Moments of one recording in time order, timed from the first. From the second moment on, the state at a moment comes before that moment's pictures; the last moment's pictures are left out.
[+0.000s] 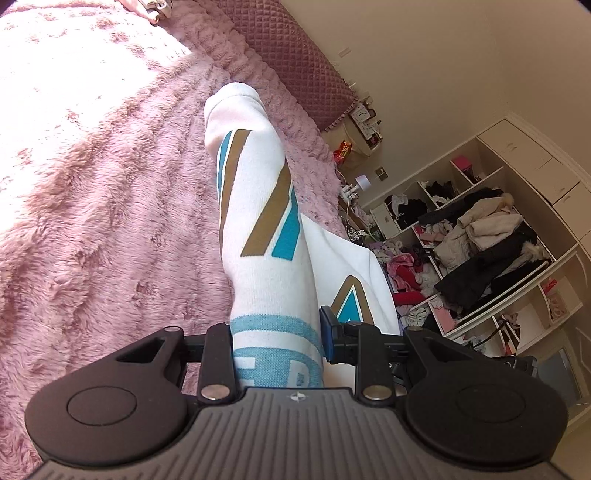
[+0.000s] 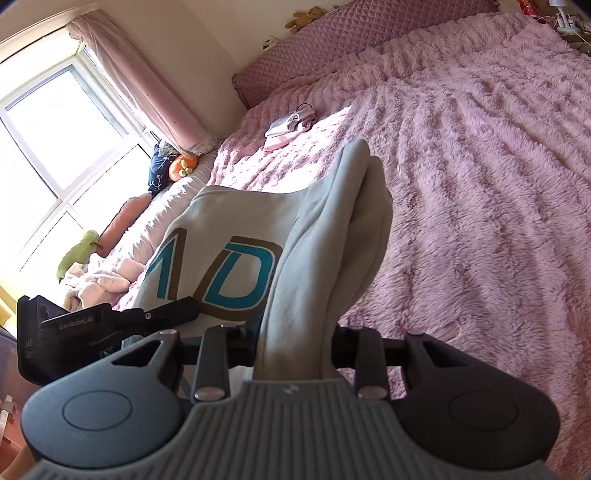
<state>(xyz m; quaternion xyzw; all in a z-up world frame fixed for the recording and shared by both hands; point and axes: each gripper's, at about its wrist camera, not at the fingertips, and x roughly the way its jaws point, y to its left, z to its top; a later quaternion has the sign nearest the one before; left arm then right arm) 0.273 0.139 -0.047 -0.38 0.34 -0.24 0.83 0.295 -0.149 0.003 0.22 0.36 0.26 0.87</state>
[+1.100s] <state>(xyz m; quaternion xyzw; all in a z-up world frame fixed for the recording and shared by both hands) 0.280 0.191 -0.168 -0.37 0.42 -0.22 0.80 0.236 -0.203 -0.154 0.30 0.52 0.31 0.74</state>
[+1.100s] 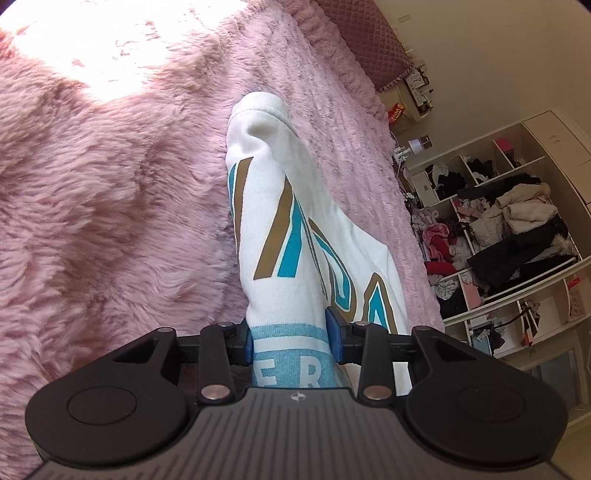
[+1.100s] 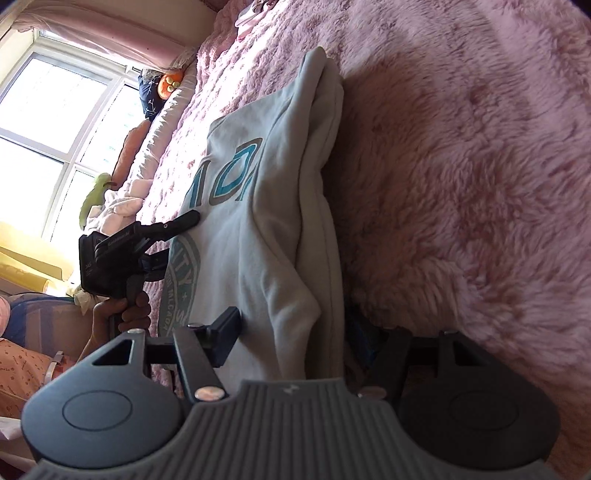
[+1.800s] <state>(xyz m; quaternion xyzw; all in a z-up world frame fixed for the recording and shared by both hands) 0.380 0.189 -0.161 -0.30 0.34 -0.18 0.87 0.226 -0.220 -0.170 0.35 0.51 0.31 0.72</state>
